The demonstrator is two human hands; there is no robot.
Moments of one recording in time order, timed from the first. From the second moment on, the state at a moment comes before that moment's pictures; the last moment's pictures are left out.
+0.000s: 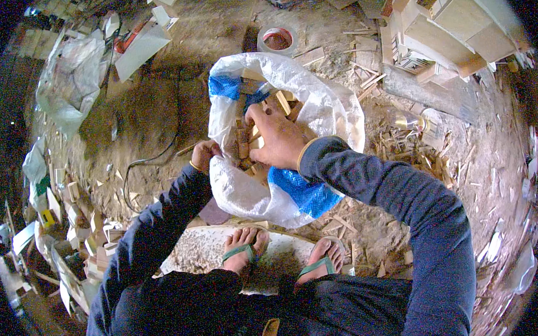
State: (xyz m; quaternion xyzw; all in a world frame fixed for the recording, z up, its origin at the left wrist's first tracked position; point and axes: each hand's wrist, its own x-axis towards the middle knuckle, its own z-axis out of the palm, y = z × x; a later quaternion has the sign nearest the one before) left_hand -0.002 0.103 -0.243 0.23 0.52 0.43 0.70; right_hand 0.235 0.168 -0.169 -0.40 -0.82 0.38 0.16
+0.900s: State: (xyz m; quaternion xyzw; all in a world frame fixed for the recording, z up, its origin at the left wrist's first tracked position) left_hand 0.038 0.134 -0.108 0.68 0.50 0.48 0.24; right_hand 0.297 0.183 -0.095 -0.32 -0.77 0.42 0.35
